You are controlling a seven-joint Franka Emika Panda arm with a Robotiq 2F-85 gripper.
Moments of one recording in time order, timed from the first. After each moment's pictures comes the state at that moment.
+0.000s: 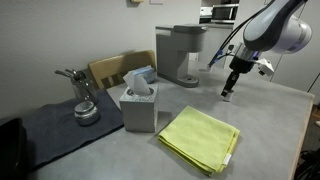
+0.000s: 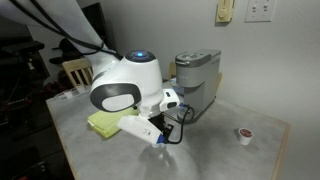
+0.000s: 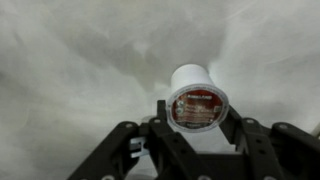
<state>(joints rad) -0.60 0.46 0.31 -2.32 0.20 2.91 -0.78</state>
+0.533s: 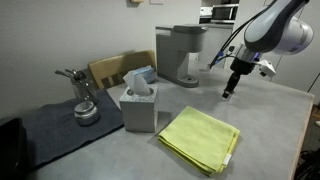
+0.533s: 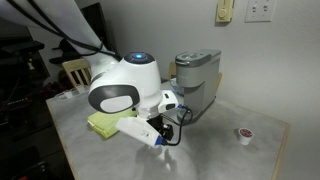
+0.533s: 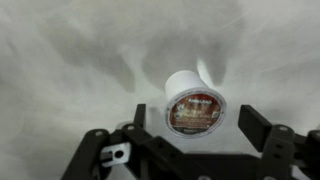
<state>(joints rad) -0.60 0.46 0.31 -2.34 0.20 2.91 -0.78</state>
